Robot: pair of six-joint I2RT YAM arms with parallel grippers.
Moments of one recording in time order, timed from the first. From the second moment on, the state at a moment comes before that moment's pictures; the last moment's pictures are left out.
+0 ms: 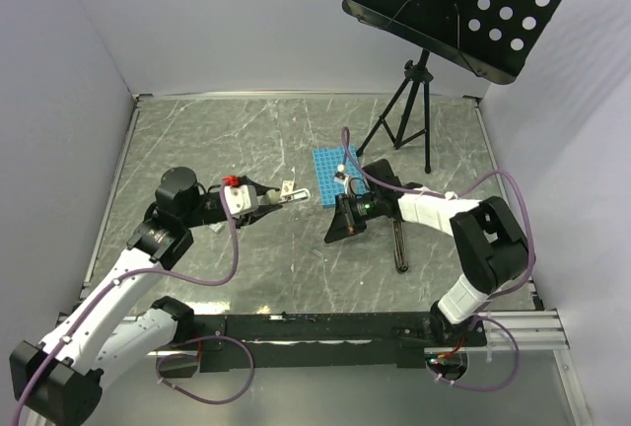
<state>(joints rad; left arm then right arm) -0.46 0.85 0.72 -0.06 0.80 0.49 0.47 1.60 0.83 -0.20 -0.89 0.32</state>
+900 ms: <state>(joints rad) -0.45 0.90 0.72 0.08 0.79 -0.13 0.72 0.88 0.48 0.35 -0.29 -0.36</state>
